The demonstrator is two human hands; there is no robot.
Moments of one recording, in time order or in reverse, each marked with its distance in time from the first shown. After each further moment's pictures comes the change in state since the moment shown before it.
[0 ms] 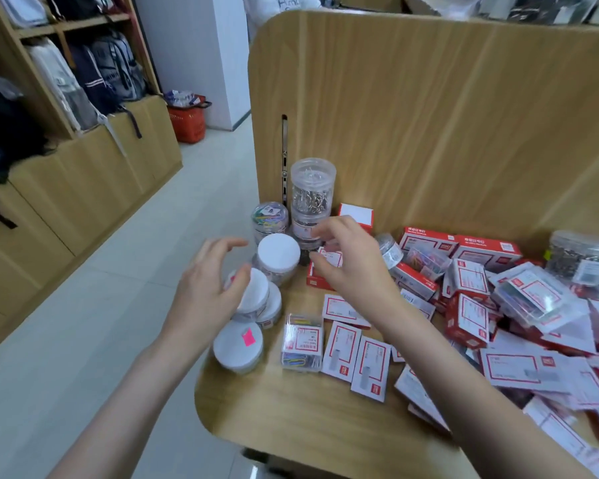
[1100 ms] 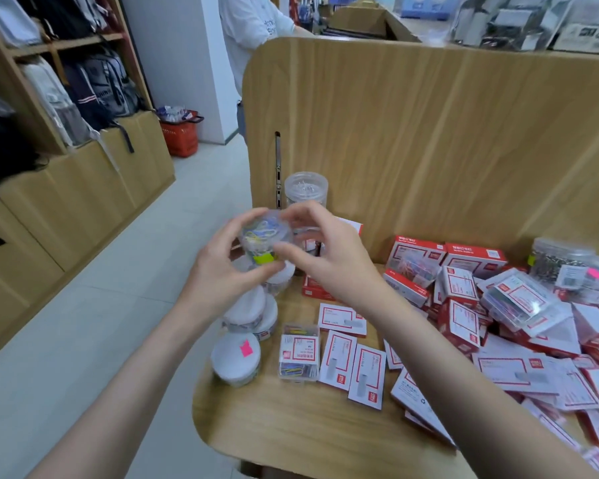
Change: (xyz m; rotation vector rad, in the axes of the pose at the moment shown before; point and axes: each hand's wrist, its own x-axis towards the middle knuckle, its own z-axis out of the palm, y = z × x) left_hand 0.030 0.021 0.000 -0.369 -0.093 0.114; right_hand 0.015 -0.040 -0.012 0.273 -0.033 -0.031
